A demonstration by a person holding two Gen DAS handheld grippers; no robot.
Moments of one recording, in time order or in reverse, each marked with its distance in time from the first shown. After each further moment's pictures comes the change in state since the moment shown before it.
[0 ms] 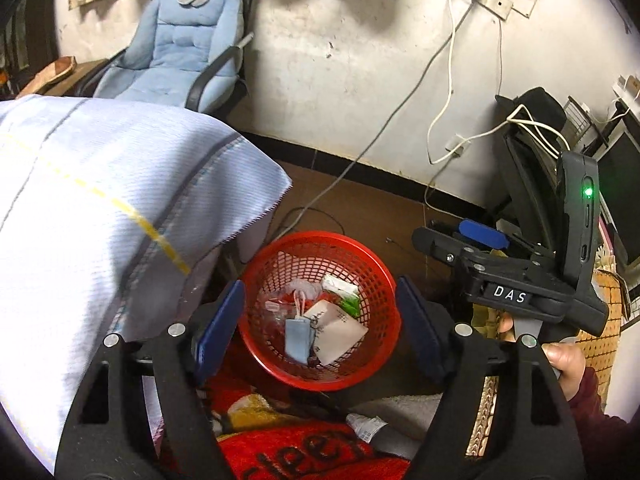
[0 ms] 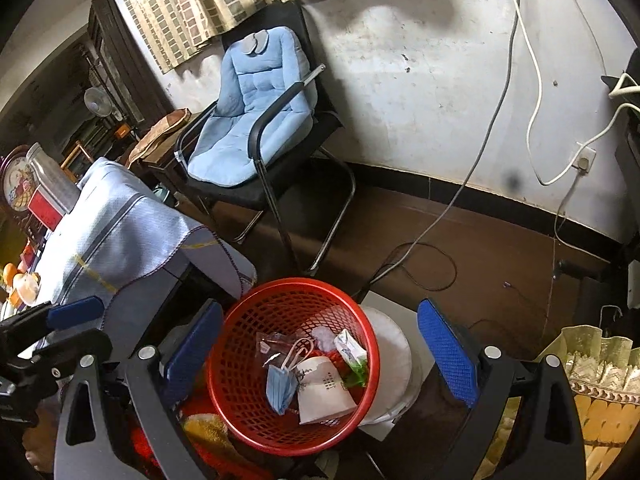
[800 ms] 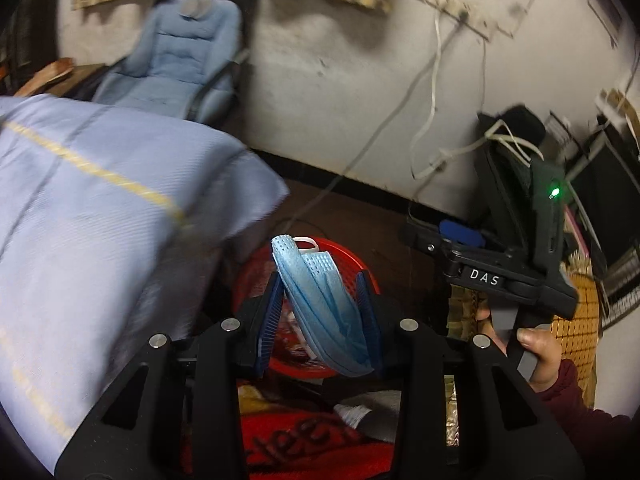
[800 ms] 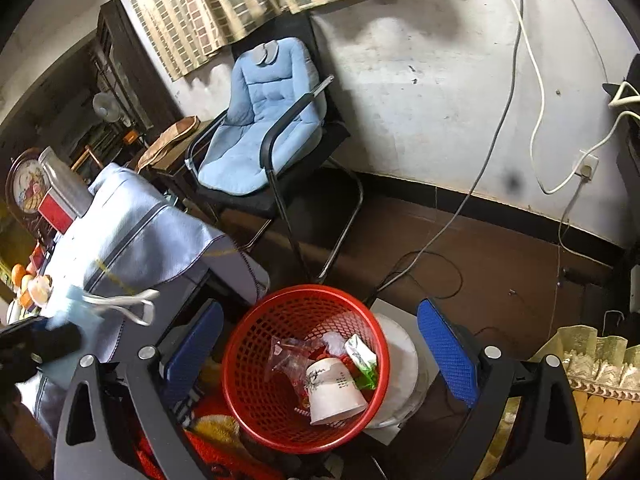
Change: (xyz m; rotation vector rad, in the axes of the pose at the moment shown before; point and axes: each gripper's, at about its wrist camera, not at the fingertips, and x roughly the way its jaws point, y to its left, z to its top) left arm -0.026 -0.005 -0.005 -0.009 -0.027 -0.057; right arm -0.014 0.001 0.004 0.002 -0.036 0.010
